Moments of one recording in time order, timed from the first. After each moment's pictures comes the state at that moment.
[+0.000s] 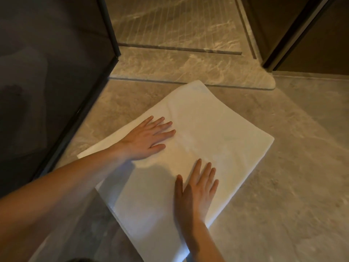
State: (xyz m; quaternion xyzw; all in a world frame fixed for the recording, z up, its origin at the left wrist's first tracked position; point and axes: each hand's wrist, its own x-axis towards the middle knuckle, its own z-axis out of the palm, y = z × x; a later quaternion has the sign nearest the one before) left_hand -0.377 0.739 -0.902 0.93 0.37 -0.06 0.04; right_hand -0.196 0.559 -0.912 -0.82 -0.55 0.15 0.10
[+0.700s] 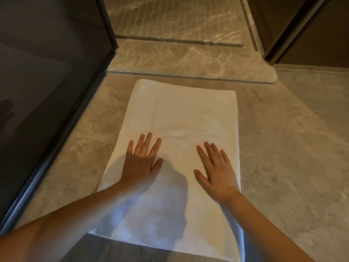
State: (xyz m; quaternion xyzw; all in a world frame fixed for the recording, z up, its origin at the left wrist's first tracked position) left_hand -0.358 0.633 -0.929 0.79 0.60 0.04 0.10; right_hand -0.087 0.601 -0.919 -0.61 -0.78 0.11 0.01
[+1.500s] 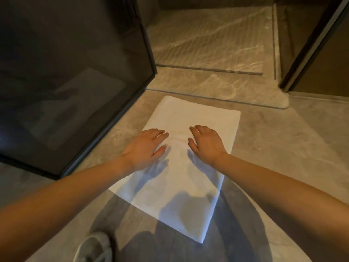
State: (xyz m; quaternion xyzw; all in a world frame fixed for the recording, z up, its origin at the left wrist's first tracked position) left_hand -0.297 0.589 -0.752 0.79 0.61 0.00 0.05; right_hand -0.075 0.668 -0.803 -0.46 -0.88 0.10 0.07
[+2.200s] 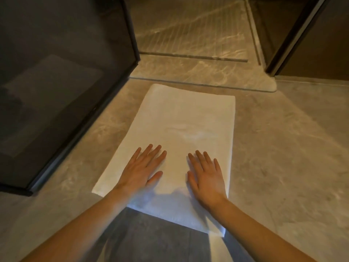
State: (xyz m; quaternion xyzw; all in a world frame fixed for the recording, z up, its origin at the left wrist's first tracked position) left_hand -0.345 0.540 -0.878 0.83 0.55 -0.03 0.05; right_hand -0.100 0.536 -0.887 -0.59 -0.79 0.15 0.04
